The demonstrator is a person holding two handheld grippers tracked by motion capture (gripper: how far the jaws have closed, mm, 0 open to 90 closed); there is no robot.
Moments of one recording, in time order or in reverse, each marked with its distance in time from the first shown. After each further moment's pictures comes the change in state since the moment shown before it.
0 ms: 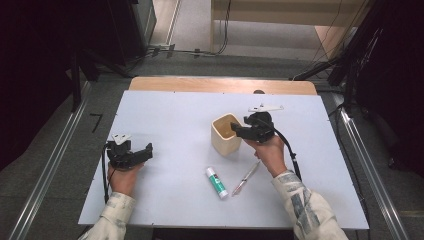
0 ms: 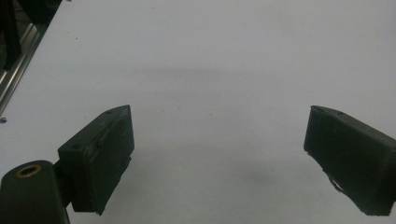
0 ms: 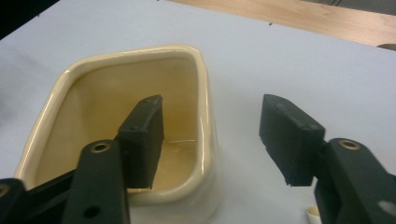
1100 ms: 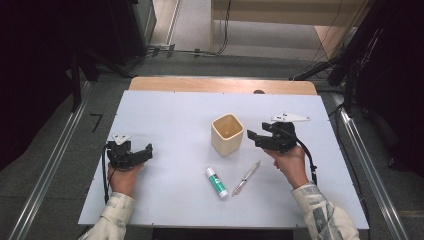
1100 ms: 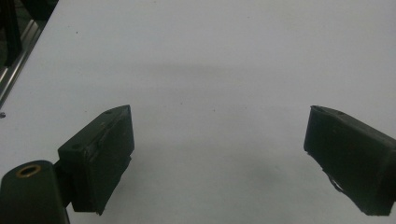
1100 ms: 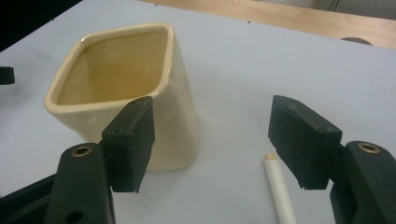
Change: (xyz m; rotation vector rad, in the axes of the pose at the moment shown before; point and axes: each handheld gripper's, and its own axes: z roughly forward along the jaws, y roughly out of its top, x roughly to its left) left arm 0.001 -0.002 0.002 0.011 0.007 -0.003; right arm -0.025 -0.029 -0.049 -0.049 0.012 0.002
